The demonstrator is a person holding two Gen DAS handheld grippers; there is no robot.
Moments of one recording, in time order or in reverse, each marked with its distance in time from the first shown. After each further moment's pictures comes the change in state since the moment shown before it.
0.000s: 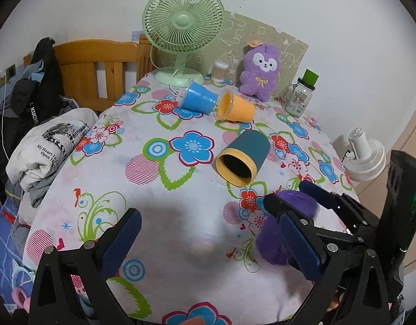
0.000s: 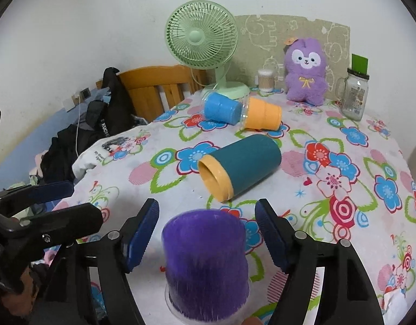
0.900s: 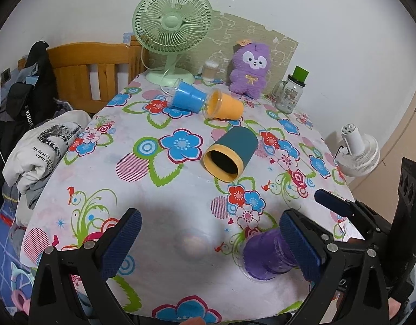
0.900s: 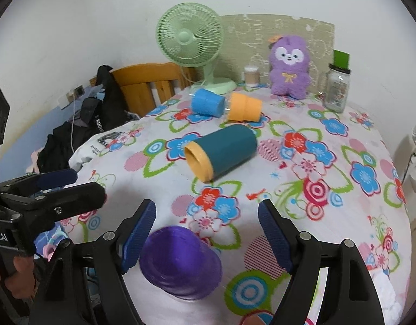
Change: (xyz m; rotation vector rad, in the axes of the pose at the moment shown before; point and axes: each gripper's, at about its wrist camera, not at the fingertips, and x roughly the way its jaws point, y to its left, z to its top) left arm -0.005 -0.017 -0.007 0.032 0.004 -0.022; right arm -0.043 -0.019 -0.018 0.028 0.011 -0.072
